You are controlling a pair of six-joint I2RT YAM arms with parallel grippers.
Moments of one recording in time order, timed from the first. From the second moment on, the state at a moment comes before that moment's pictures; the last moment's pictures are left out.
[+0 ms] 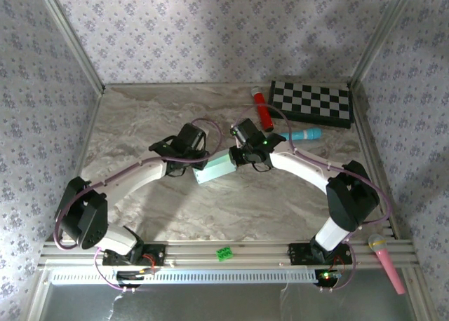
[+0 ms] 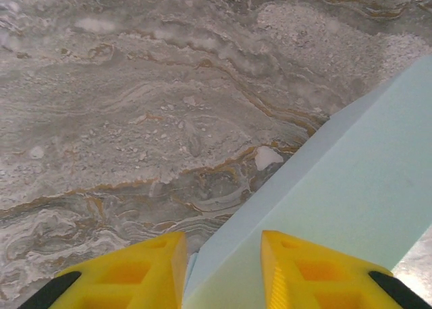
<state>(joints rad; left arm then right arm) -0.70 1.46 1.03 -0.52 -0.16 -0.26 0.72 1.63 1.19 -0.53 0.04 0.34</state>
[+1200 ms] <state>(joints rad) -0.85 1.46 0.93 -0.35 -0.48 -0.30 0.60 1.64 1.21 -0.44 -0.12 0.37</state>
